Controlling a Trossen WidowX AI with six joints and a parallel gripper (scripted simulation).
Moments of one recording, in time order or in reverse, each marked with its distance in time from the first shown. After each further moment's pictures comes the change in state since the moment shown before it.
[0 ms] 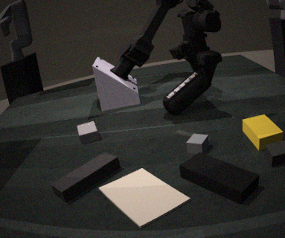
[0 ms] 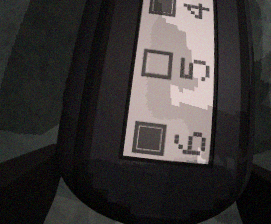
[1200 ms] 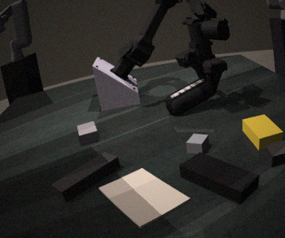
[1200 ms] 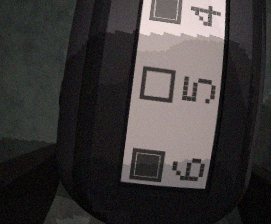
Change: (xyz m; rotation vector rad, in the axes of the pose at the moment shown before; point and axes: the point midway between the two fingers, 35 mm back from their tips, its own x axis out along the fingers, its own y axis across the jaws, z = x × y) arm 0.025 0.000 -0.014 -0.003 0.004 -0.001
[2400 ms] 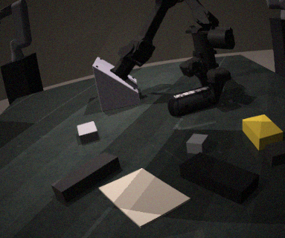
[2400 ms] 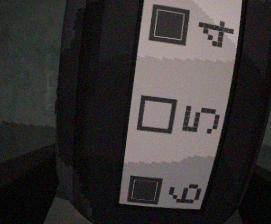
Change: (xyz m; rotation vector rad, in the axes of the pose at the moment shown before) arm 0.028 0.000 -0.007 0.000 0.001 -0.001
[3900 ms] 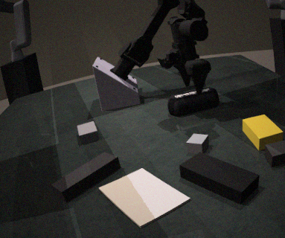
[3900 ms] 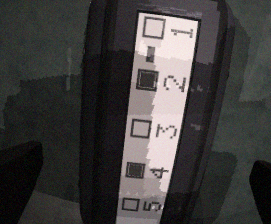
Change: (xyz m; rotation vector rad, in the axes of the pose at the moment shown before) arm -0.035 -0.002 0.058 0.009 -0.002 0.001
